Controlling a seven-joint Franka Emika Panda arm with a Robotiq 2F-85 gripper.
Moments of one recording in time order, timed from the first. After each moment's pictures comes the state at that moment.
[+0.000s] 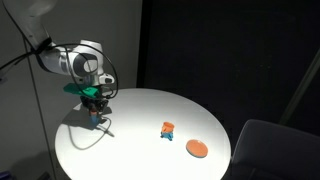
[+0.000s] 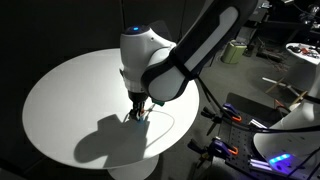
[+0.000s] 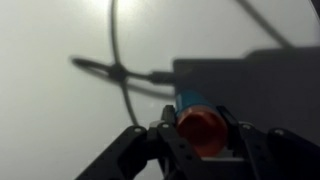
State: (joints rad) arm 0.19 0.41 0.11 -2.19 -0.09 2.59 0.07
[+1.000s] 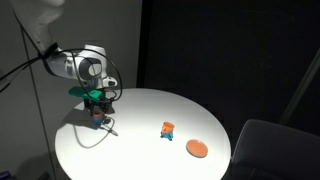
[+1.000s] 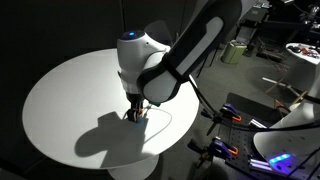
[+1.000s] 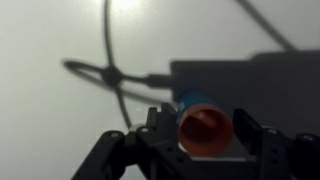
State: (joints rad) arm 0.20 0.48 0.08 -2.14 -0.11 2.59 0.07
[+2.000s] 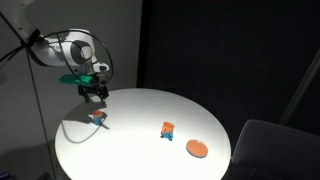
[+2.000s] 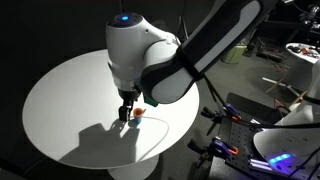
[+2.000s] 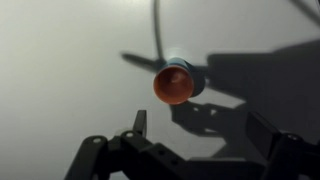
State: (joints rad) arm 0.31 0.36 0.04 -2.16 -0.25 2.57 0.25
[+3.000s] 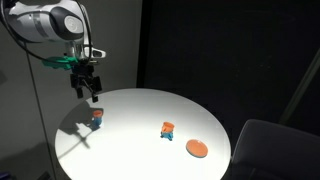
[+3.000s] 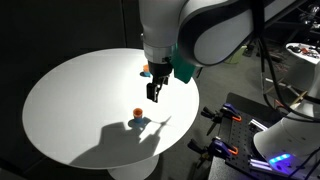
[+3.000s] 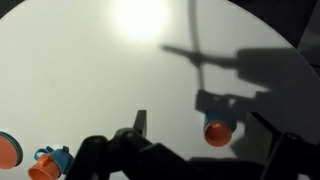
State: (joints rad) arm 0.23 0.01 0.06 -2.37 -0.20 2.32 0.36
